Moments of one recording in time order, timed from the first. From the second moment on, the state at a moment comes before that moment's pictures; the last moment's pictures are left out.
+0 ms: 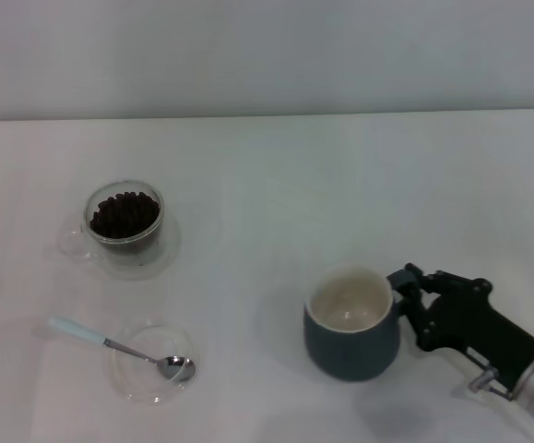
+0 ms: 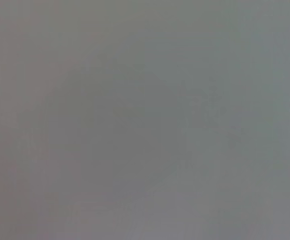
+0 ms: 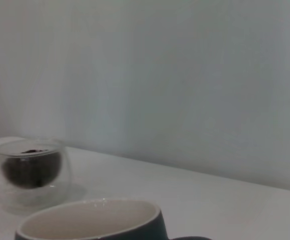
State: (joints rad) left arm -0.26 -2.08 0.72 -0.10 0.60 1.59 -0.25; right arm 0.17 2.02 -2.27 -0.36 0.21 -1.08 0.29
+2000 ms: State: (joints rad) left arm -0.27 -2.09 0.72 -0.11 0.61 1.59 -0.25; right arm 0.25 2.02 -2.40 -0.45 0.21 -0.98 0.29
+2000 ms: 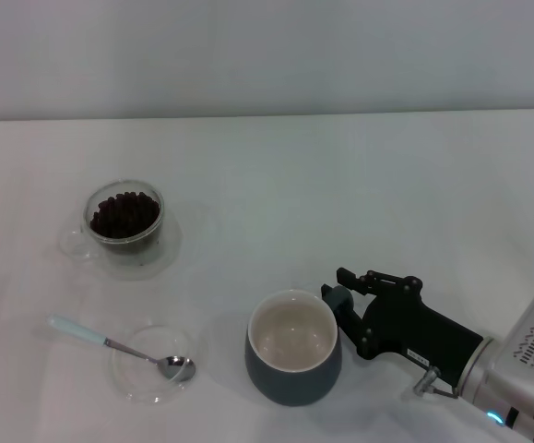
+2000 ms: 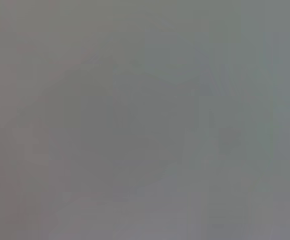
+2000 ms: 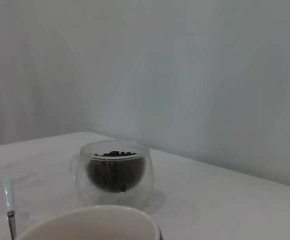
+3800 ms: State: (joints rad) left arm -0.28 -2.08 0.72 -0.10 0.61 1.59 -0.25; right arm 0.20 2.01 -2.43 -0.17 0.20 -1.28 0.40
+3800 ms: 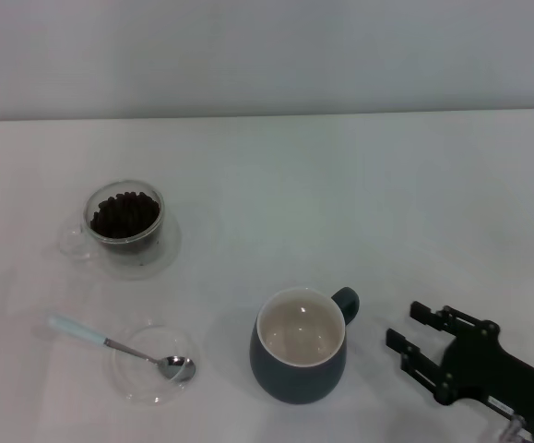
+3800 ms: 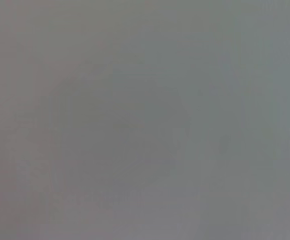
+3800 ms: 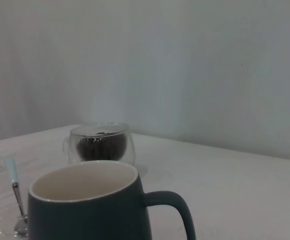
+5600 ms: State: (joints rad) left arm -0.22 -2.09 0.81 -0.21 0.73 1.65 -1.25; right arm 0.33 1.94 -2.03 0.00 0.27 -1.52 0.40
